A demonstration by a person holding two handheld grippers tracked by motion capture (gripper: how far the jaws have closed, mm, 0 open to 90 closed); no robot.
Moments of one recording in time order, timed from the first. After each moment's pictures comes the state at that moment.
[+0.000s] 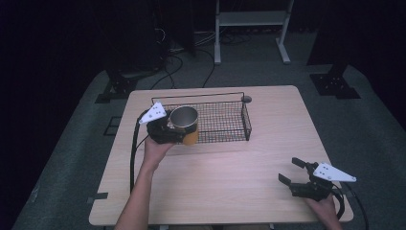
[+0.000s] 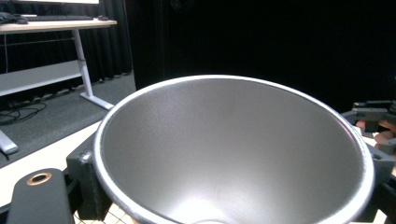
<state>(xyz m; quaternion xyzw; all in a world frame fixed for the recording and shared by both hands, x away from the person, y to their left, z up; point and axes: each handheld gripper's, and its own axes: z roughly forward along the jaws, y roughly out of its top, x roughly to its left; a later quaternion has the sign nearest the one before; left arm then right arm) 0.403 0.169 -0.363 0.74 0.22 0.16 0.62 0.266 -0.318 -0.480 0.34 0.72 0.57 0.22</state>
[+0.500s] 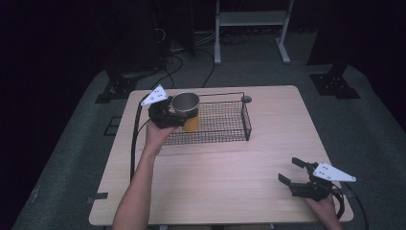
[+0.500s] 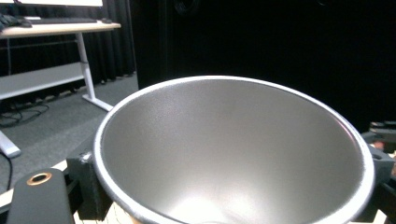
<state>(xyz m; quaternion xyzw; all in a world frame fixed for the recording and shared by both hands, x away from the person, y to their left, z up) 0.439 0.161 -0.338 0.74 0.22 0.16 0.62 0.267 -0.318 -0.480 0.34 0.72 0.57 0.22</state>
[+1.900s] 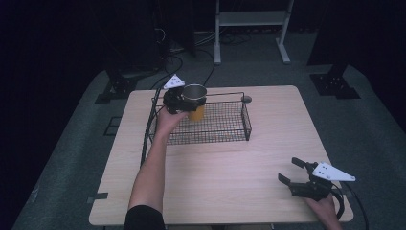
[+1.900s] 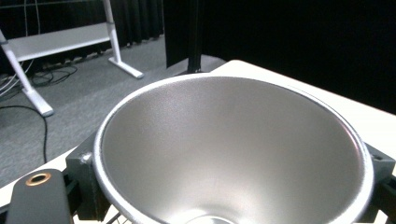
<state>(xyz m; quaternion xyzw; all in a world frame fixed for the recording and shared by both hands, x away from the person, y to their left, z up) 0.508 0.130 -0.361 0.77 0.28 0.18 0.54 0.267 -0.318 -0.481 0.34 0.72 0.56 0.22</state>
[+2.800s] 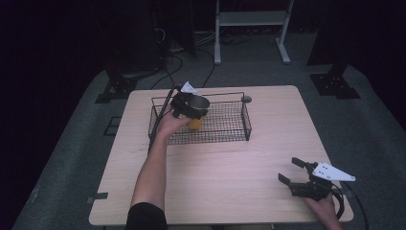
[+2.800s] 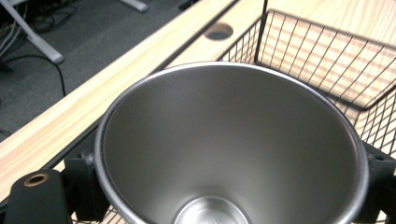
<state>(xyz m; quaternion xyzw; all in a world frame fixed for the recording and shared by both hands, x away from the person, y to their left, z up) 0.519 0.108 -0.383 0.86 0.28 0.18 0.39 0.267 -0.318 -0.481 0.34 0.72 0.56 0.22</state>
